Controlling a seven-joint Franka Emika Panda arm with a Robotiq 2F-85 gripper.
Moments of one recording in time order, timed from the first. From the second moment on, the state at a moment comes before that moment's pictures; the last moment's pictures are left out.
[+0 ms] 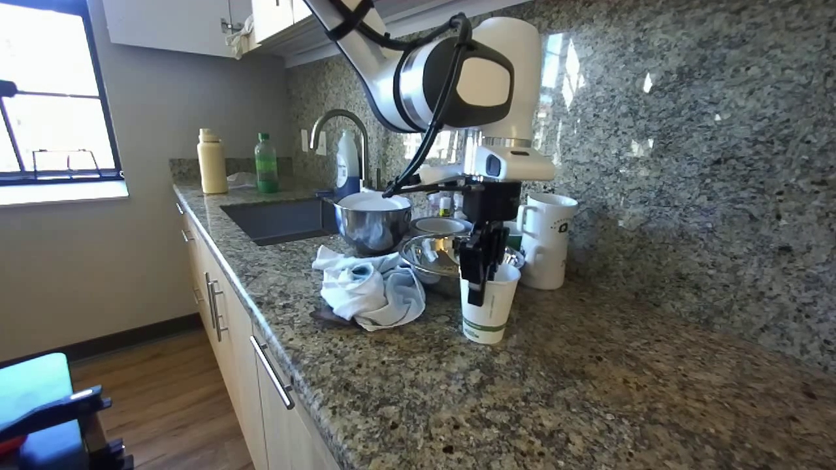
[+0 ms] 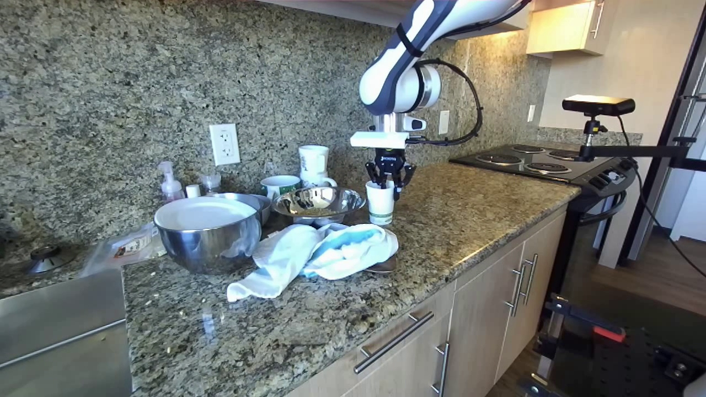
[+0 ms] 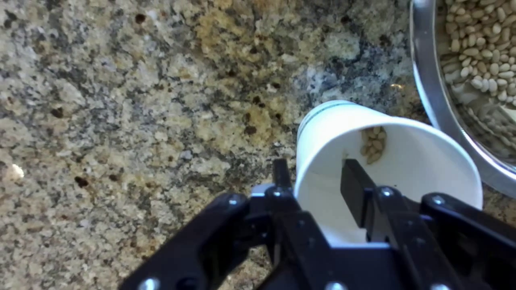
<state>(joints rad) -0.12 0.52 -0.18 -1.82 0.07 2.32 1.04</state>
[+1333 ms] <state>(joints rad) -0.12 0.43 -0.20 -1.81 0.07 2.24 0.72</state>
